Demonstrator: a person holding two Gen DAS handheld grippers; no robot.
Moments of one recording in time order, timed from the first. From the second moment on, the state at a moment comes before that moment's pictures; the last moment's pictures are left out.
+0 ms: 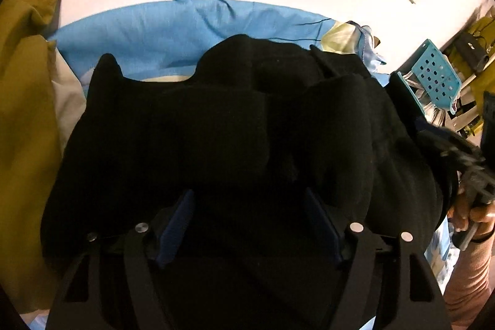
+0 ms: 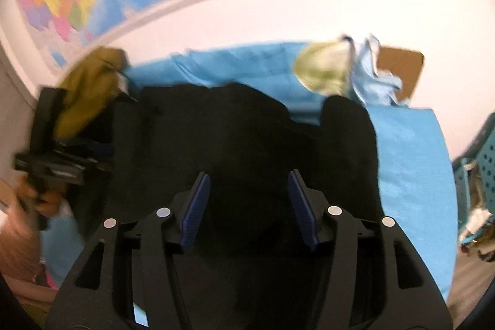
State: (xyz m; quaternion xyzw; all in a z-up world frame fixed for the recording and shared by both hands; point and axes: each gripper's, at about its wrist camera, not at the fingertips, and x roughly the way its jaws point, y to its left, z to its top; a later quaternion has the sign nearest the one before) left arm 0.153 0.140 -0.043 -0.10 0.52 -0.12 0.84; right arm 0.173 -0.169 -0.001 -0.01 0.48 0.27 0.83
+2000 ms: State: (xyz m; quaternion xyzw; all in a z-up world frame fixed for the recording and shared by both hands) left arm -0.049 0.156 -0.093 -0.27 0.43 -0.16 0.85; right arm 0.028 -0.354 -0.026 0.27 0.48 0.22 0.81
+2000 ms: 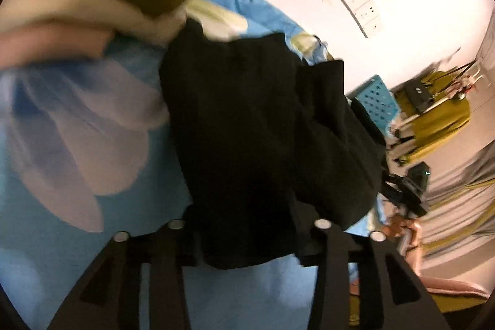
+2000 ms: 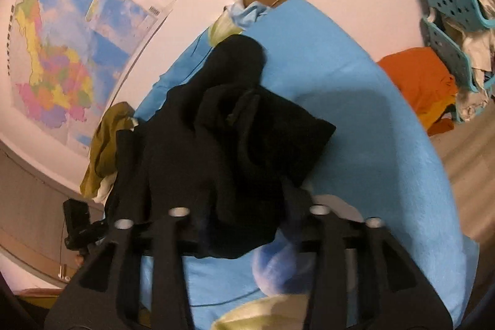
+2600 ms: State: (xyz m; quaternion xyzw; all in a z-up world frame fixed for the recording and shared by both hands) left arm 0.001 0.066 -0.034 -0.04 0.39 -0.13 0.91; right arm 0.038 -0.230 0.044 0.02 0.39 0.26 0.88
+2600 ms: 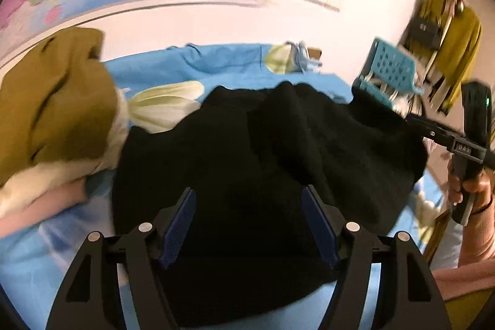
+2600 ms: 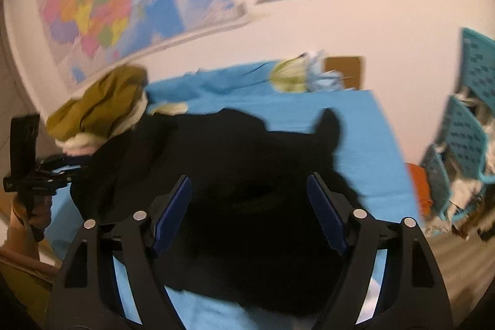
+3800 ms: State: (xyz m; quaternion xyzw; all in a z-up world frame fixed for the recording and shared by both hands) left arm 0.067 0.044 -0.060 0.03 0.43 -0.11 0.89; right arm 0.084 -0.144 0.020 -0.08 0.43 0.28 0.85
